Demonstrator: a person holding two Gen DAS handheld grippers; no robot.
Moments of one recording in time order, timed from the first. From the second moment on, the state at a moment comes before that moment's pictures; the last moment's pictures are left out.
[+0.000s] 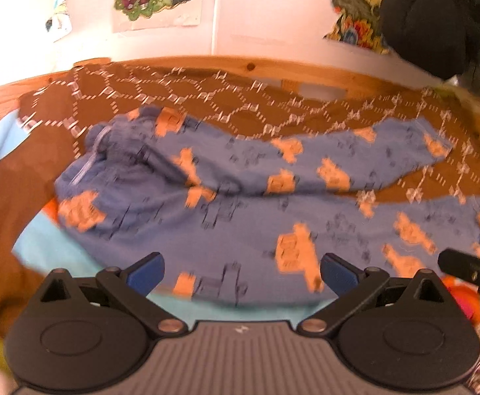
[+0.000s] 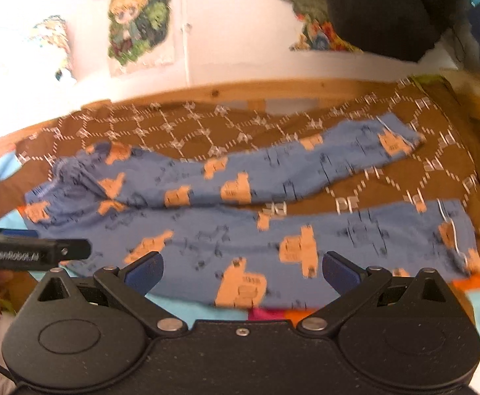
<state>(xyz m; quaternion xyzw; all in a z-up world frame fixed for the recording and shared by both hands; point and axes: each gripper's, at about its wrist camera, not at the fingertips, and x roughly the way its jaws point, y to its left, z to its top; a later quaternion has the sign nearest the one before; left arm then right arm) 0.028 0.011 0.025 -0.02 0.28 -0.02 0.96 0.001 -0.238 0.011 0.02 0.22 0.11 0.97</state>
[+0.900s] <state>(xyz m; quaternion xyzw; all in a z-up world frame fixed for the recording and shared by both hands) 0.304 0.031 0.075 0.27 0.34 -0.06 0.90 0.342 -0.238 0.067 -0.20 0.28 0.33 0.88</state>
